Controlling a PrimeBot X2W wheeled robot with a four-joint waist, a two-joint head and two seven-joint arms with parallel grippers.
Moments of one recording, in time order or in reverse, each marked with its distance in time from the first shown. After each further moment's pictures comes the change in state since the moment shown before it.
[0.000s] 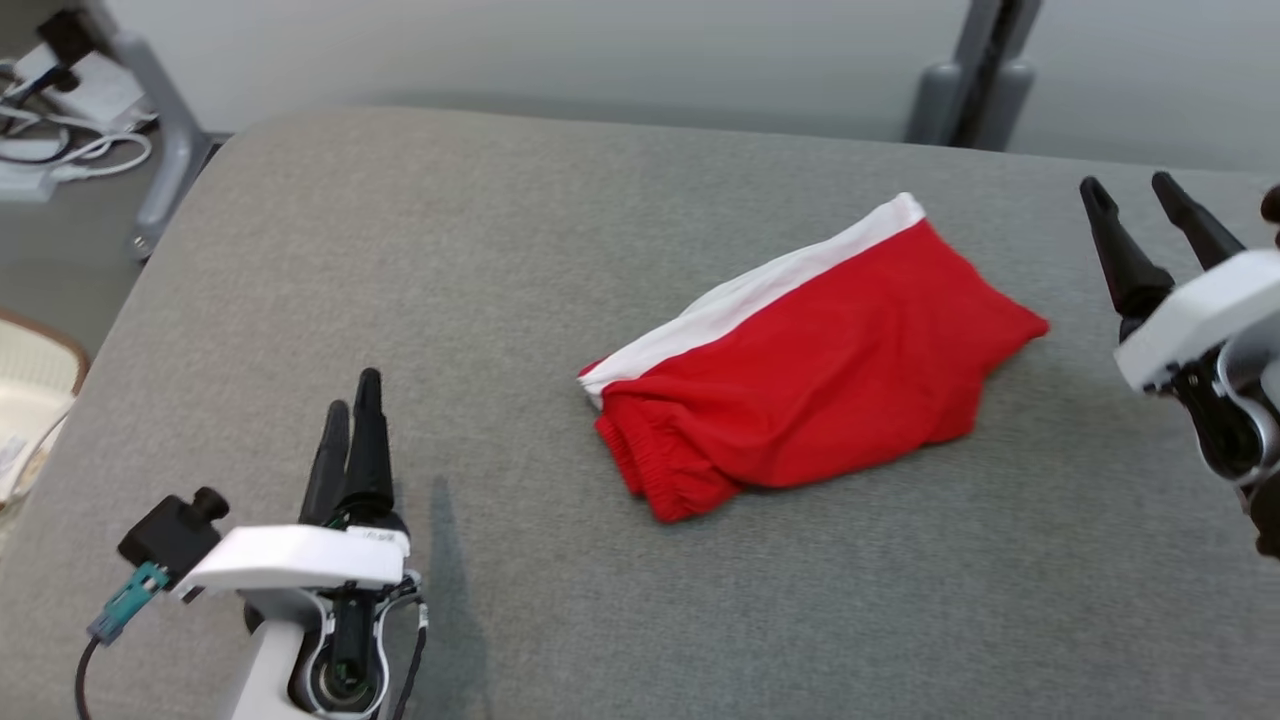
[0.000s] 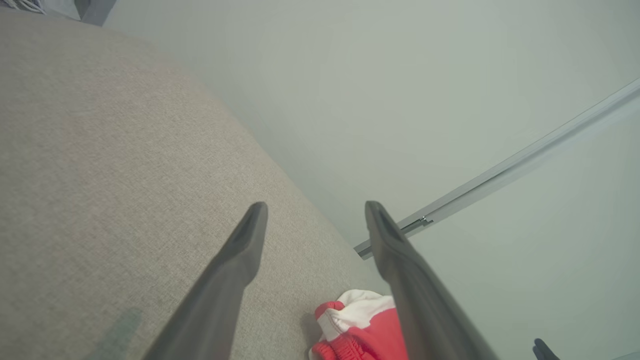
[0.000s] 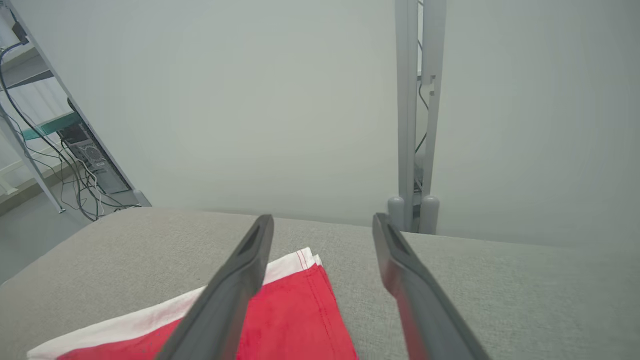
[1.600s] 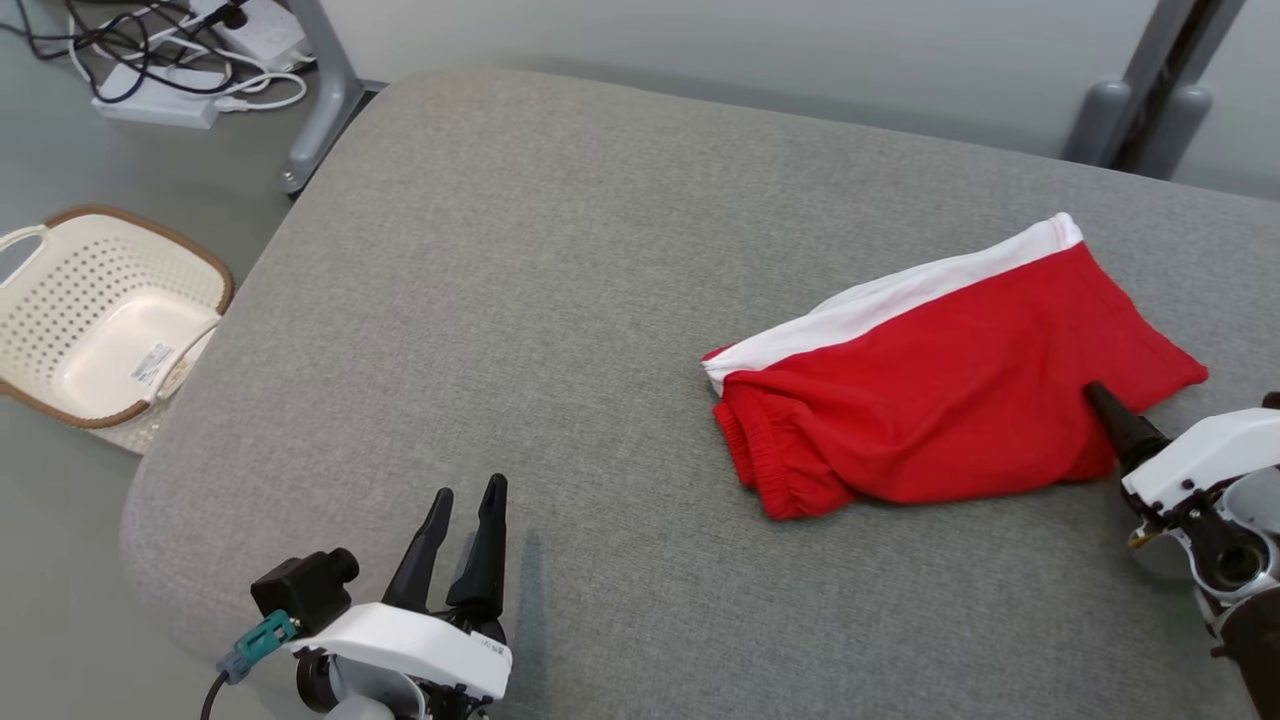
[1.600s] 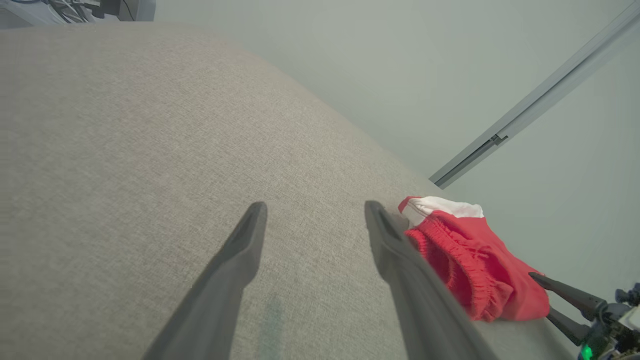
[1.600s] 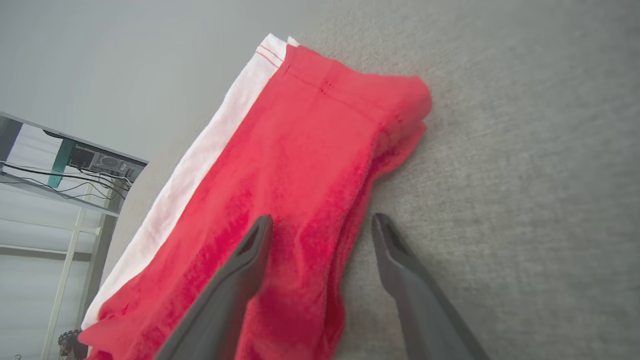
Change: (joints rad) left arm 0.117 -0.023 -0.121 0.011 0.308 0.016 0.000; right arm 0.300 0.174 -0.539 0.106 0.102 0.000 0.374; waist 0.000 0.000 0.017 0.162
